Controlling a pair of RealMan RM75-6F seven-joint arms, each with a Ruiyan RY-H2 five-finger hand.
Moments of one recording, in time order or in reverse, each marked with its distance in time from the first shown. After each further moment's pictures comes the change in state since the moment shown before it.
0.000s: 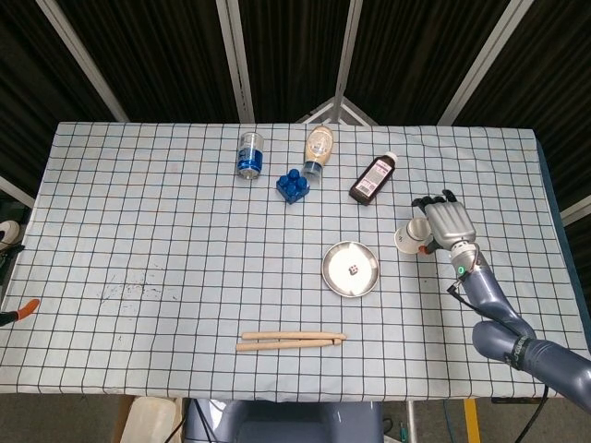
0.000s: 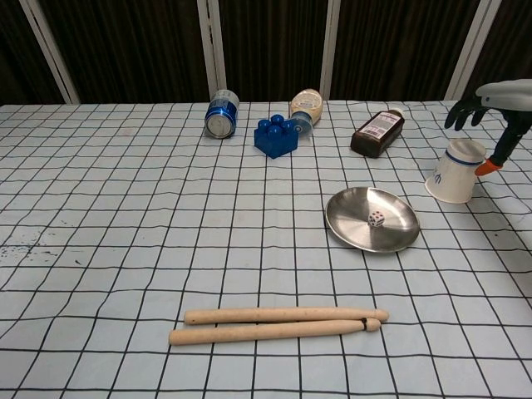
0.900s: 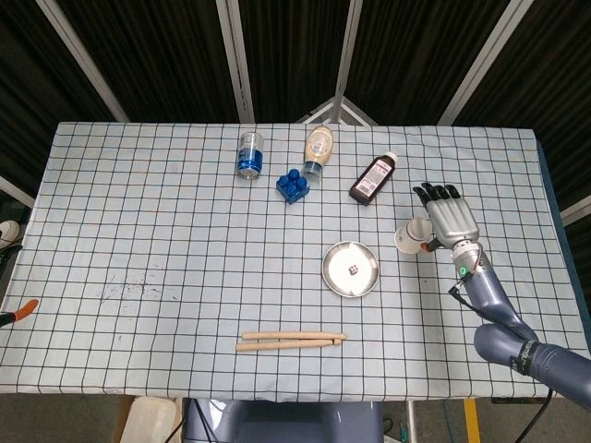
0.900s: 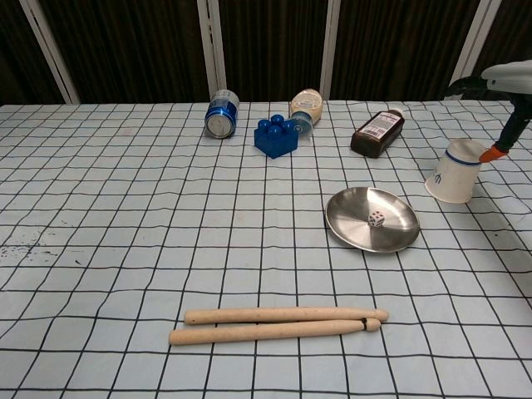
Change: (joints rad) left arm 0.009 0.016 0.004 -0.009 0.020 0.020 -0.042; right arm -0.012 0.065 0.032 -0.133 0.071 0.051 -0.124
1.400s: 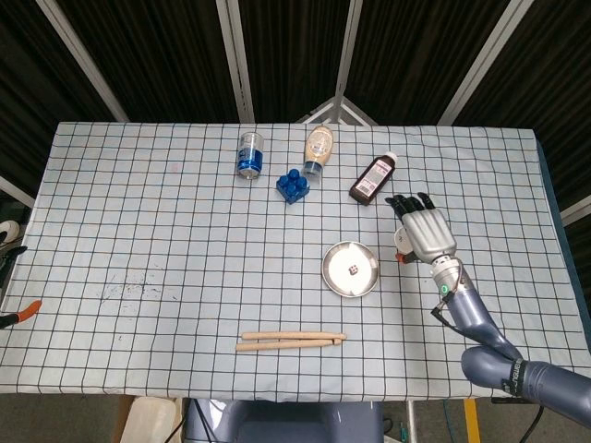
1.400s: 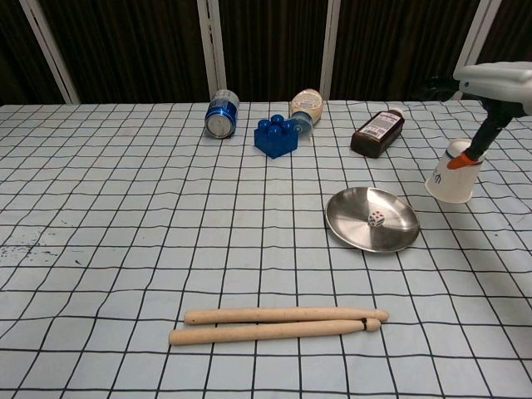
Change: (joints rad) left arm 0.001 0.004 0.008 -0.005 0.020 0.008 -0.017; right arm -0.042 -0.011 0.014 -0.152 -0.088 0.113 -0.013
